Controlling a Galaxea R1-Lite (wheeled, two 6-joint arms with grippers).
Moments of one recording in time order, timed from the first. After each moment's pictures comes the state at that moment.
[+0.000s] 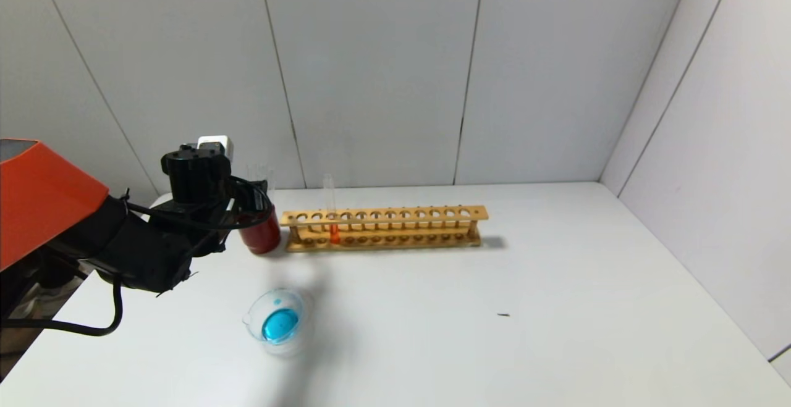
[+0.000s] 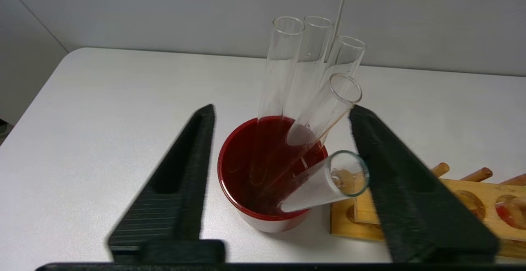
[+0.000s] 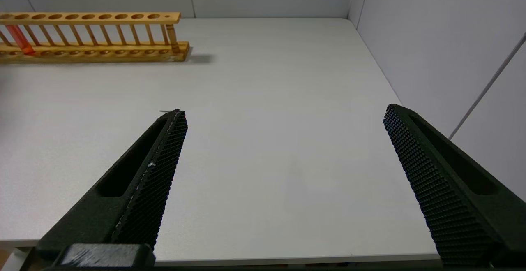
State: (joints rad) left arm -0.17 2.03 -0.88 -0.95 0.31 -0.08; right arm 0.00 0.00 0.00 0.00 0.00 0.00
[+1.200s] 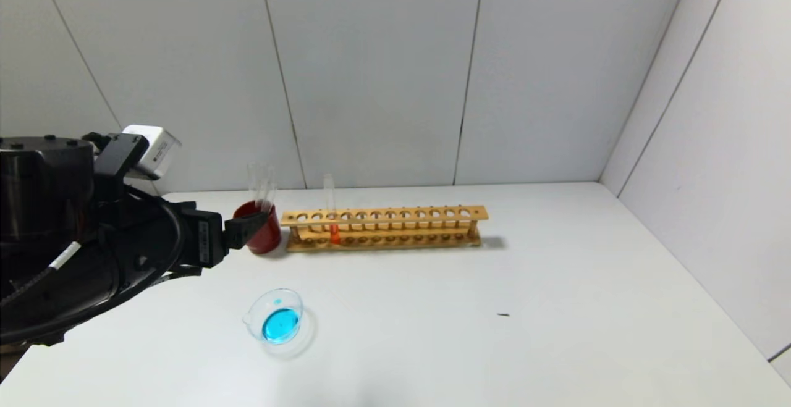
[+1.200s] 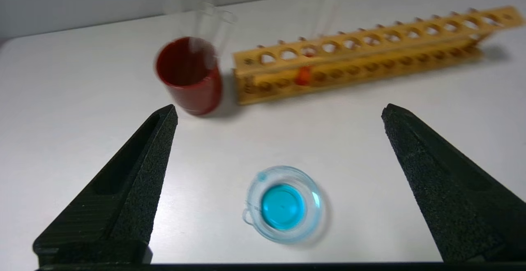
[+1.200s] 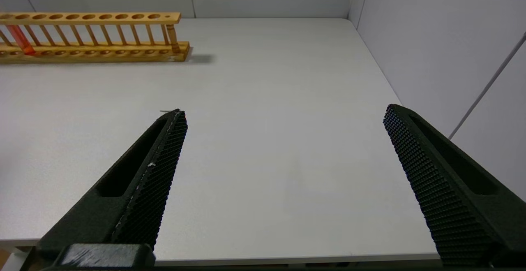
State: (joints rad) left arm -0.36 1.35 -0.64 -0.41 0.13 -0.08; right arm 0.00 0.00 0.00 0.00 0.00 0.00
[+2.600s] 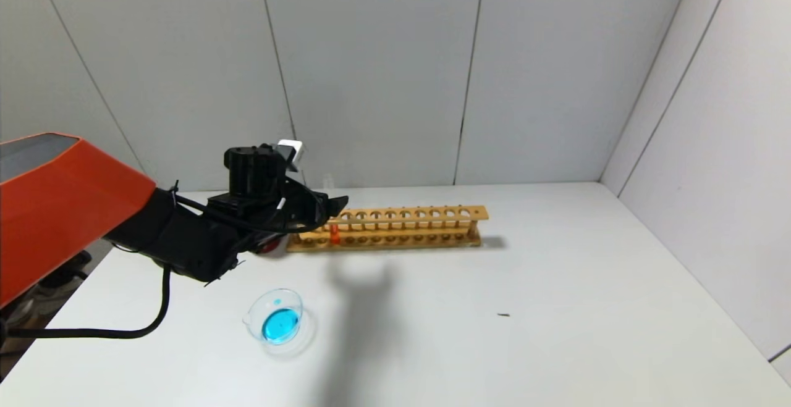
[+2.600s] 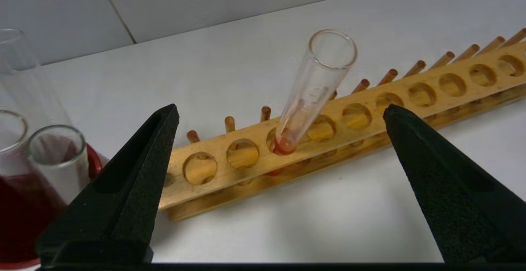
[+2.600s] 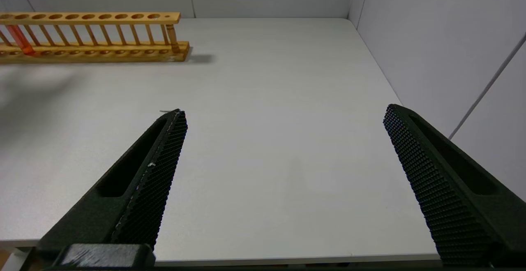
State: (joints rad) left arm -0.34 2.07 -1.02 -0.76 -0.01 -0.05; right arm 0.00 0.00 0.00 0.00 0.00 0.00
